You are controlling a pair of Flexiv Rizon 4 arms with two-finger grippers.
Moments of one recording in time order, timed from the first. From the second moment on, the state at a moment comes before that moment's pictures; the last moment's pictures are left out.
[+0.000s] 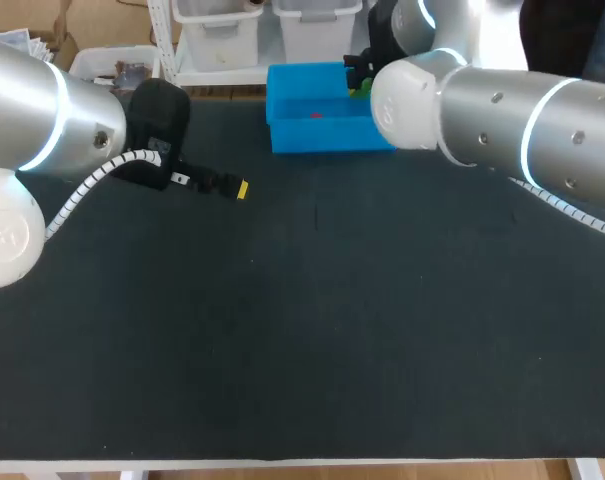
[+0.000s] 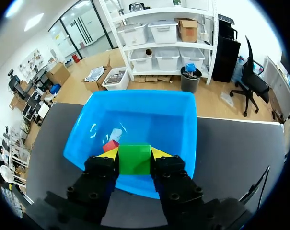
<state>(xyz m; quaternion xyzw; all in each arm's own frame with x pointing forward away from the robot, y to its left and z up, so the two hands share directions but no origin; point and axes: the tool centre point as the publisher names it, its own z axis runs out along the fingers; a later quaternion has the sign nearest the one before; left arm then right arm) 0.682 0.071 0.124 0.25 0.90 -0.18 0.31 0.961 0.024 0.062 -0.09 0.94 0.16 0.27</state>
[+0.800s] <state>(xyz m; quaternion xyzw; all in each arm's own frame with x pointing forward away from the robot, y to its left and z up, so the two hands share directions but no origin) 0.682 0.071 0.124 0.25 0.90 -0.18 0.31 0.969 0.025 0.068 -0.09 0.95 0.16 0.25</state>
